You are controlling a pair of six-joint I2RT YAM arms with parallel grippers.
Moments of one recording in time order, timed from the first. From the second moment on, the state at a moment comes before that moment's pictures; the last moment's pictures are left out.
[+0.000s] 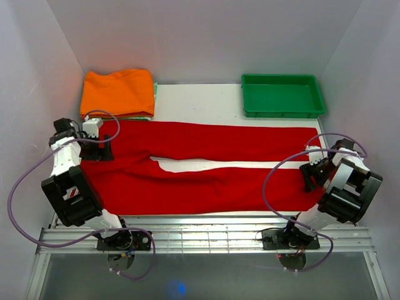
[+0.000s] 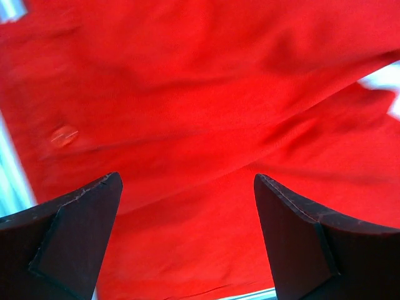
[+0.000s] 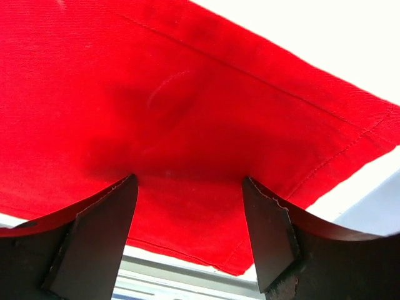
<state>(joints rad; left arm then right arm) 0.47 1.52 1.14 -0.76 0.43 0.52 -0.53 1.55 0.85 -0.79 -0.20 -0.95</state>
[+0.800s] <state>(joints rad) 0.65 1.70 1.13 -0.74 0.37 0.69 -0.73 1.68 1.03 -0.88 -0.22 -1.11</state>
